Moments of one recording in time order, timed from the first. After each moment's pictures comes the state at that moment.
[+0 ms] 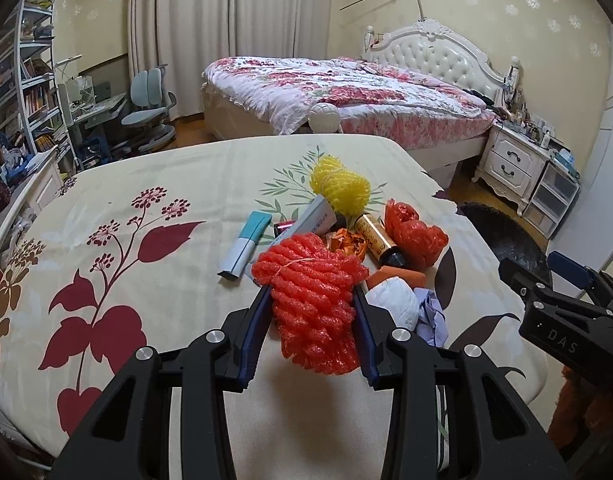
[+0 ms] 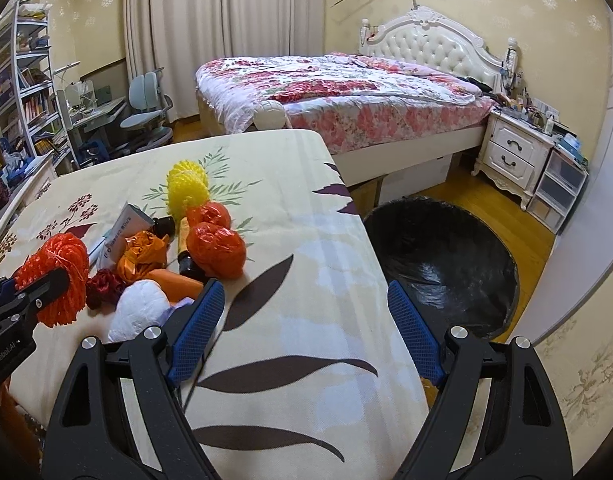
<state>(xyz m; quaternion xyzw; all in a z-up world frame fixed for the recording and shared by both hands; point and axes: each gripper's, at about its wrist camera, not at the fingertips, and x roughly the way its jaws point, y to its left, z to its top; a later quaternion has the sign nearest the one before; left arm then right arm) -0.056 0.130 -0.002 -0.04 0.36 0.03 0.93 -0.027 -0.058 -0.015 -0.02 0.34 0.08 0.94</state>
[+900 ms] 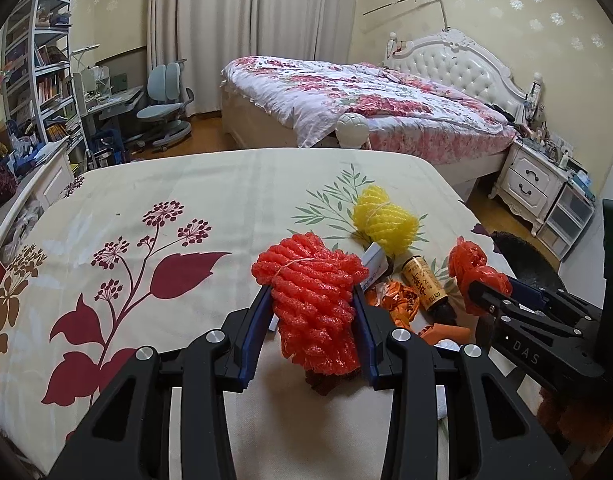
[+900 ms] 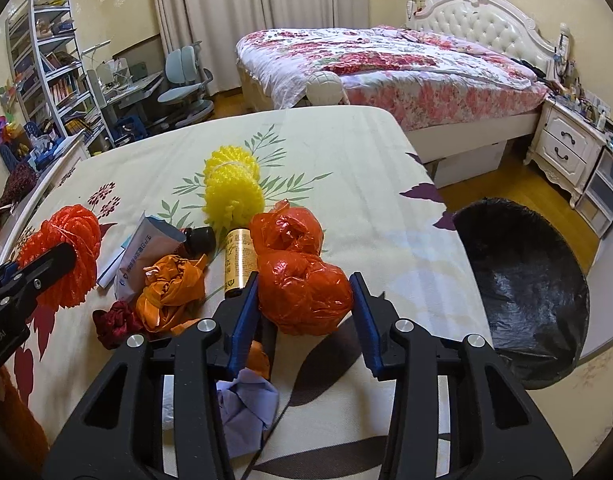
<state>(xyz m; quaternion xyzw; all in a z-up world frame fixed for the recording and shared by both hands) -0.015 0.163 0.001 -0.06 0.35 0.05 0.93 0.033 -0.017 -0.031 -0.01 0.39 0.15 0.91</state>
